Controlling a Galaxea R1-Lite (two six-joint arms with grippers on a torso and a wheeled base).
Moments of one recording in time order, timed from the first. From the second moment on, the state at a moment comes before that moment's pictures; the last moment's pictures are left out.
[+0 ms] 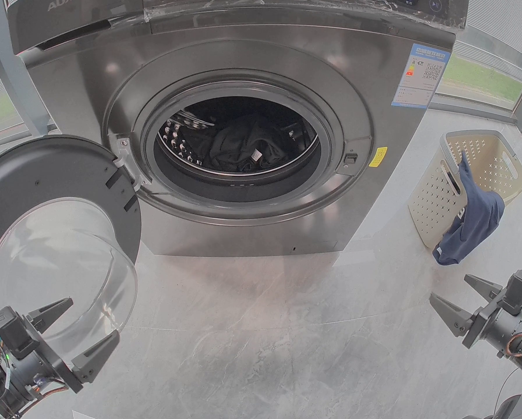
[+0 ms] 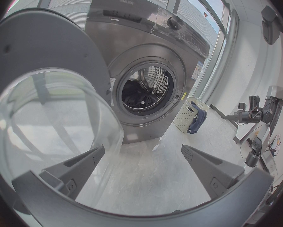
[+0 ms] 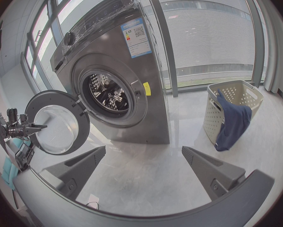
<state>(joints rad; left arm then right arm) -0.51 0.90 -0.02 -0.76 0.09 -0.08 0.52 1.18 -0.02 -1.03 -0.16 0.17</state>
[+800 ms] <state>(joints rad) -0.21 0.24 -0.02 -0.15 -0.02 -0.08 0.15 0.27 -0.02 -0.10 -0.08 0.14</state>
